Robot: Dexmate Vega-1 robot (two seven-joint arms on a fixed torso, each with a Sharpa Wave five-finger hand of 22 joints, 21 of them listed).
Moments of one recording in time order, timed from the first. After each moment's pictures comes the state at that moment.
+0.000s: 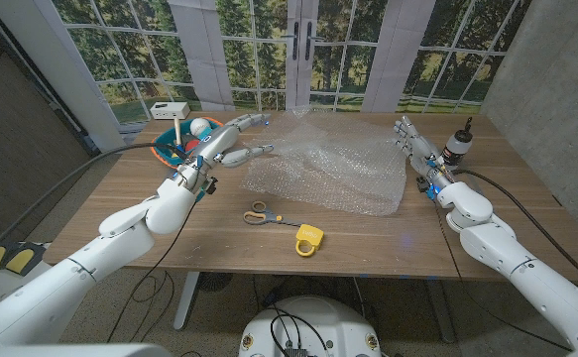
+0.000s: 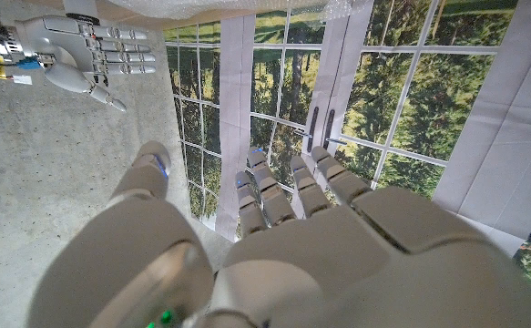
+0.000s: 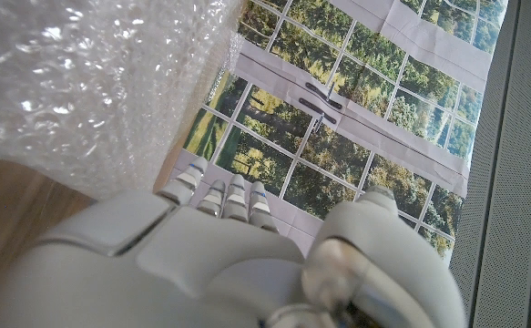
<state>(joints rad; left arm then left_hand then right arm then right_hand) 1.05 0.86 0.33 -1.80 0.44 -0.35 0.41 0.47 -0.08 0.48 -0.16 0.17 0.25 -0.19 0.18 0.18 0.44 -0.19 0.26 0.22 0.19 -0.04 0.18 0.17 0.19 -0.04 0.19 0.17 -0.97 -0.65 -0.31 -1.43 0.61 0.37 0.06 0.40 0.10 -0.17 0.00 0.22 0.01 0.04 0.19 0.18 0.02 0.06 0.19 0.18 -0.11 0.00 0.19 0.19 0.07 0.06 0.18 0.17</state>
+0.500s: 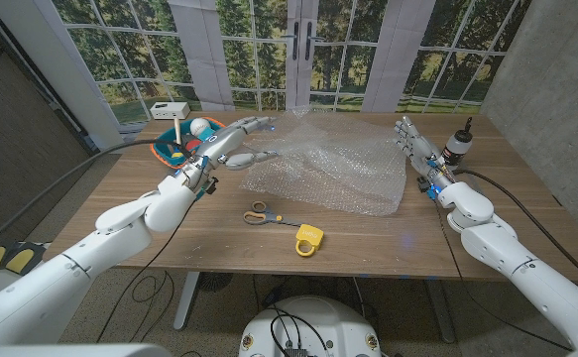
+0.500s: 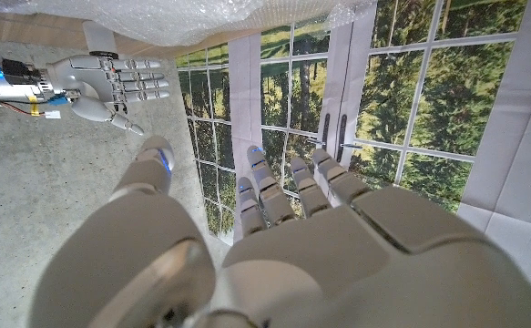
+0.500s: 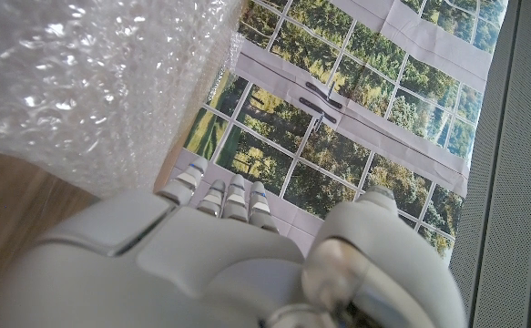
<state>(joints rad) 1.05 0.91 0.34 -1.85 0.48 -0.32 0.37 0.52 -0.07 0.48 -0.16 0.17 0.20 -0.19 0.18 0.18 0.44 -0.20 0.26 0.23 0.17 -0.04 0.18 0.17 0.17 -0.04 0.19 0.17 -0.97 -0.66 -0.30 -1.43 0.61 0.37 0.06 0.40 0.10 -0.17 -0.01 0.22 0.01 0.03 0.19 0.18 0.02 0.06 0.19 0.18 -0.11 0.00 0.19 0.19 0.07 0.06 0.18 0.17</state>
